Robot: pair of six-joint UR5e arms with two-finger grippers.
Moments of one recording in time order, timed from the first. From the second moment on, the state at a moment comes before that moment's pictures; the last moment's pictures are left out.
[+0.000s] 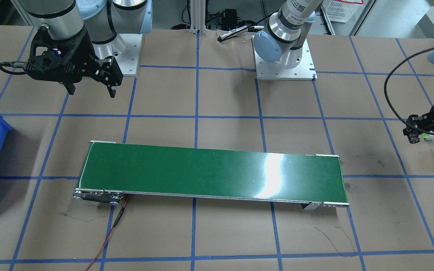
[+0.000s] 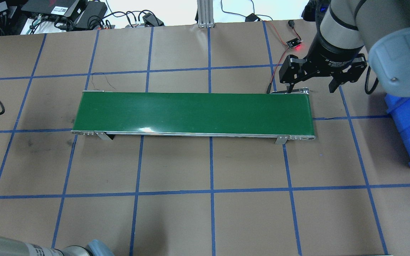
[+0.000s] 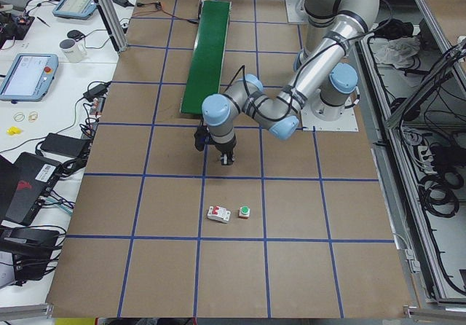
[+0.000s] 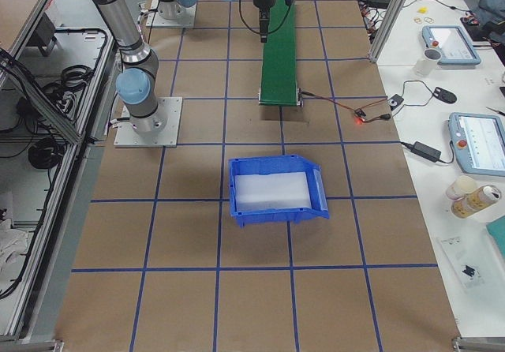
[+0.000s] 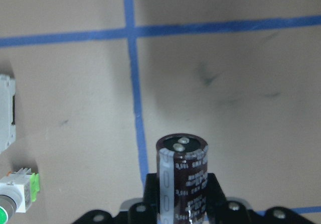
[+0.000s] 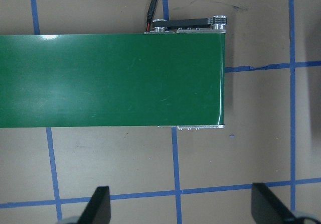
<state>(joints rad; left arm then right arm) -0.78 -1.83 -1.76 -1.20 1.67 0.85 1.60 -1.63 1.66 -1.64 -1.59 0.10</state>
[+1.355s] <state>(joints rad) -1.23 -1.83 -1.77 -1.11 1.41 0.39 1.60 -1.63 1.66 -1.64 -1.59 0.10</state>
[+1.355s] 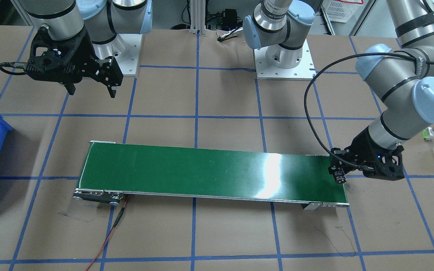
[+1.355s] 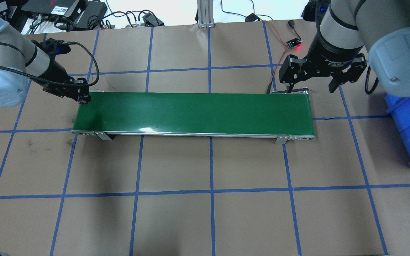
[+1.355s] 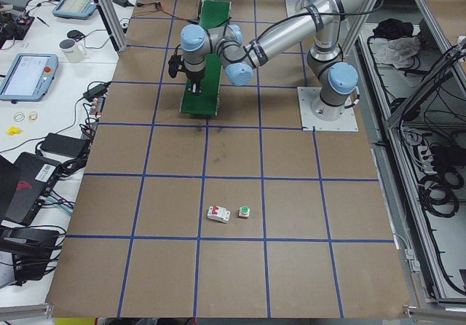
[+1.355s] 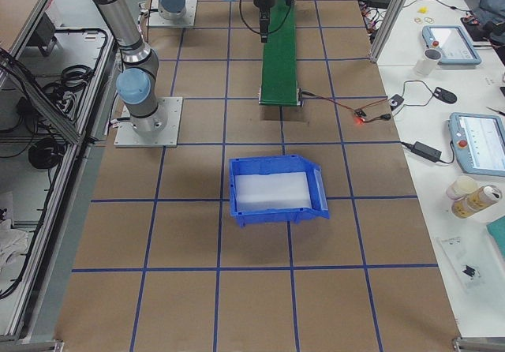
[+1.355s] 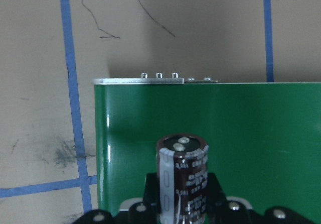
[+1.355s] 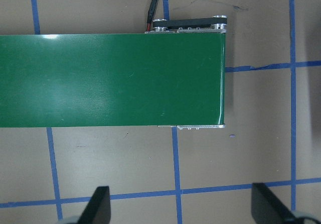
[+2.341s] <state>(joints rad) -1.25 -1.90 -1.77 -1.11 1.49 0.38 1.60 -1.63 1.66 -1.64 -1.59 0.10</state>
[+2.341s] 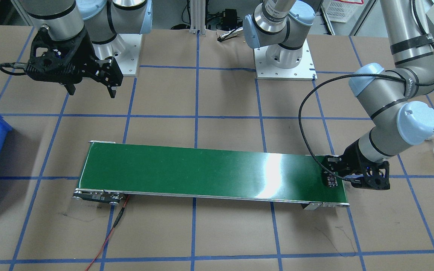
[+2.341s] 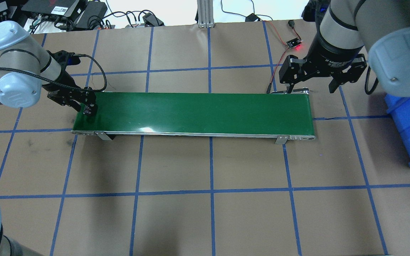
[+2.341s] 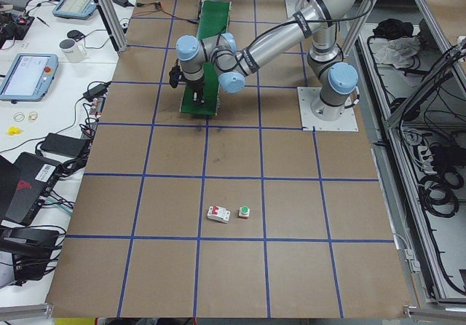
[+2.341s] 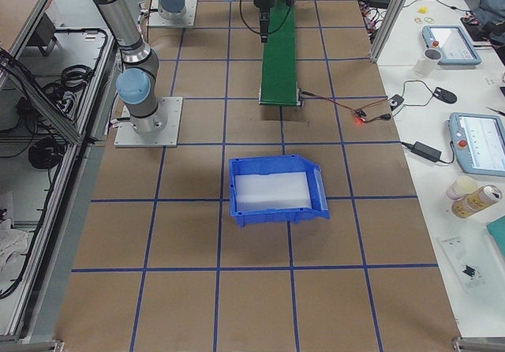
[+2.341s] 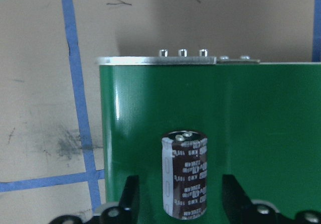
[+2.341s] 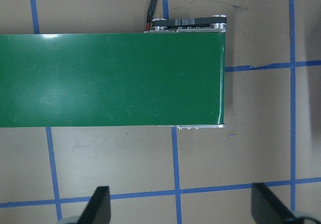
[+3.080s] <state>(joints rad) -1.32 -1.72 -1.75 -1.36 1.54 0.24 1.60 -1.62 1.66 -1.64 -1.59 0.11</state>
